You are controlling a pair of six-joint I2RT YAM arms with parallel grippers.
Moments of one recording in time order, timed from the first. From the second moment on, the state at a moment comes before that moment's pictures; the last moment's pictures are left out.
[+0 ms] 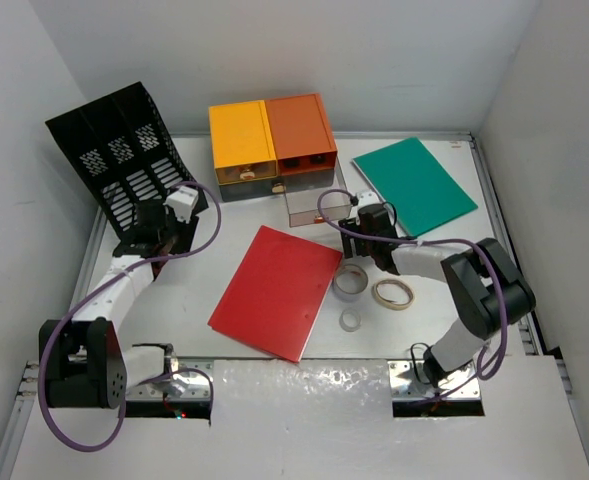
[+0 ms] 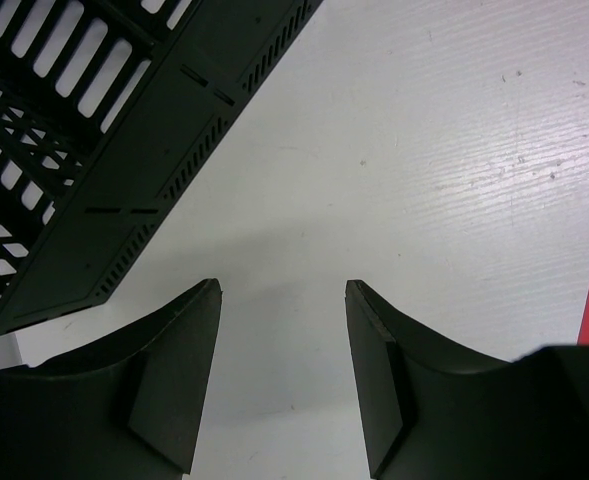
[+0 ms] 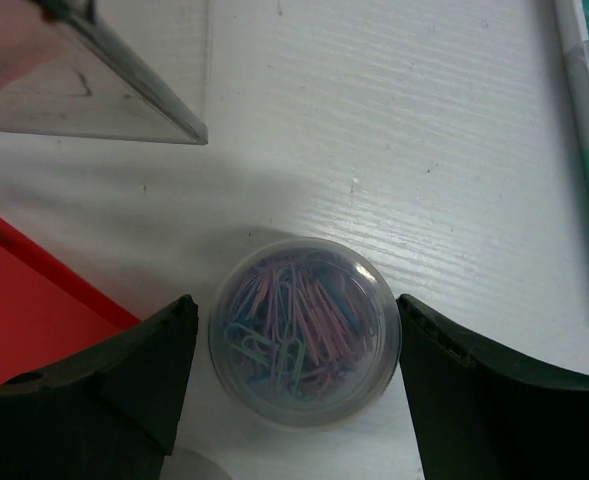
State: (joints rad) left arm 0.01 1.18 0.65 -0.18 0.03 0.33; right arm 0.43 1.63 0.67 0.20 0.20 0.09
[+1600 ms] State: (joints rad) left arm 0.01 1.18 0.65 -0.18 0.03 0.34; right arm 0.58 2.01 1.50 -0.14 0.14 -0.07
